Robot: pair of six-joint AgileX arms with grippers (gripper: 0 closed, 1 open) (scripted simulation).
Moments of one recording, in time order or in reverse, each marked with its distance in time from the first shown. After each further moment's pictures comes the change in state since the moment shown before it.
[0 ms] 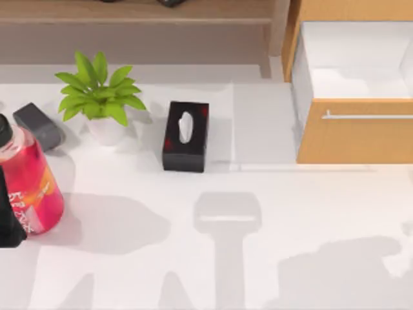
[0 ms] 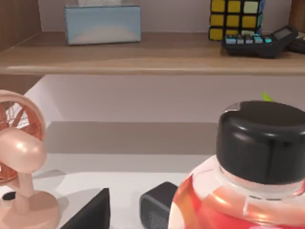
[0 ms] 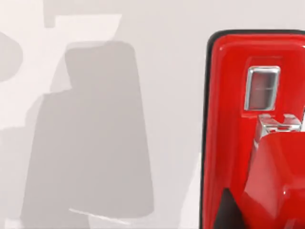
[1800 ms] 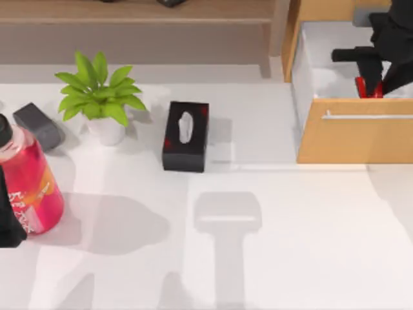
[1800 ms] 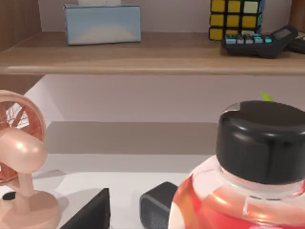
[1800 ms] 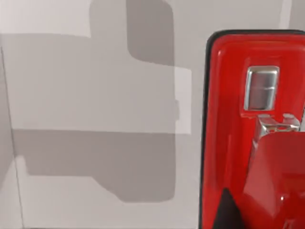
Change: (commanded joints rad) left arm 0.000 0.000 0.000 0.000 0.000 0.000; right arm 0.311 1.135 1.437 -0.431 0.005 0.422
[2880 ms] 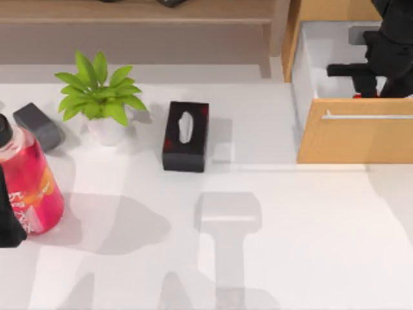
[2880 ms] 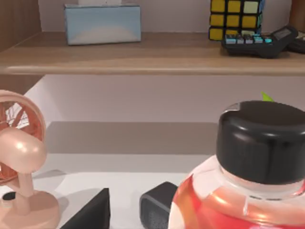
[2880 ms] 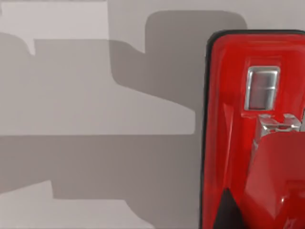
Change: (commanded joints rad) left arm 0.000 0.000 0.000 0.000 0.000 0.000; right arm 0.001 0.065 0.005 -0.023 0.002 0.032
